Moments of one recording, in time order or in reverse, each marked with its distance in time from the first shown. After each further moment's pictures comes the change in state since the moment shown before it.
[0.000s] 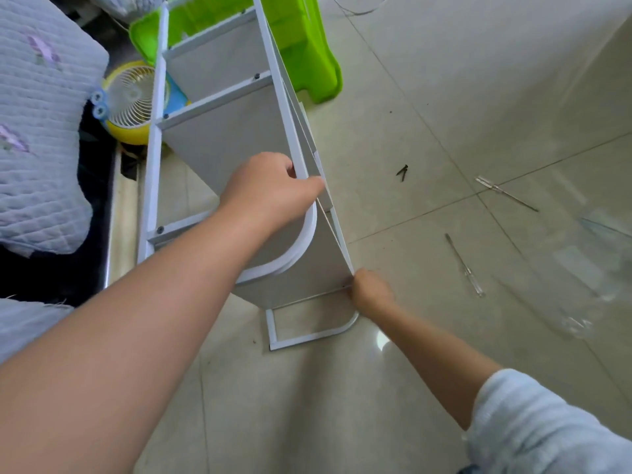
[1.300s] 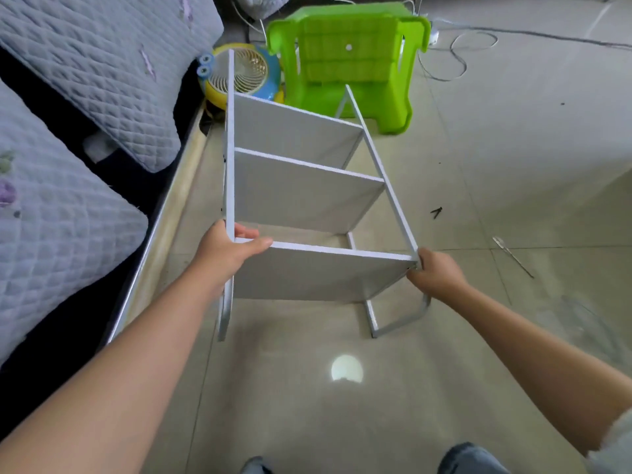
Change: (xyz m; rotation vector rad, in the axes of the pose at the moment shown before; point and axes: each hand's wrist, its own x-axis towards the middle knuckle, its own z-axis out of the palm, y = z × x) left_hand -0.098 -0.177 0.011 -0.863 0.168 -0.403; right_hand -0.089 -0.009 -0.110 -0.198 0.192 -0.245
